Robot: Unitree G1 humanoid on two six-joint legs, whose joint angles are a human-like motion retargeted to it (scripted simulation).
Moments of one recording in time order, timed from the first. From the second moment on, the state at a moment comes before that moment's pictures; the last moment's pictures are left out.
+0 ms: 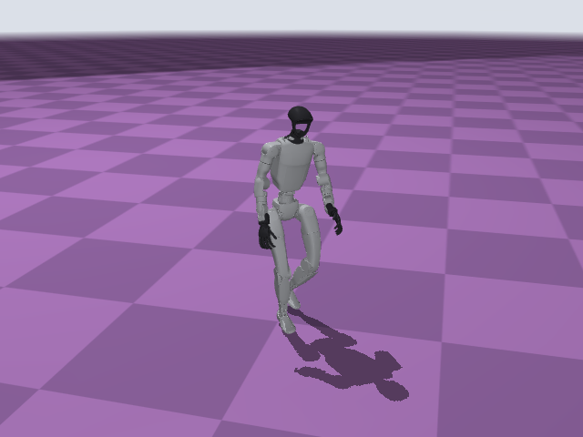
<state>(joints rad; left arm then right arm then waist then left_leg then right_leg) -0.34 0.28 -0.43 0.82 0.09 -0.28 0.30 -0.17 -0.25 0.38 1.13 0.02 -0.19 -0.25 -0.03 -0.08 0.13 -0.39 0.03 0.18 1.02 -0.32 -0.05 -0.60 -0.05 -0.19 0.70 -0.16 0.11</state>
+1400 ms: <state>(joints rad) -0.18 0.32 -0.43 0.84 0.14 -0.19 -0.01 -0.33 -0.35 0.31 0.96 0.18 -0.19 -0.11 0.00 -0.05 0.24 -0.91 0.20 0.21 1.53 -0.22 0.00 -0.76 -0.08 -0.13 1.24 -0.33 0.03</state>
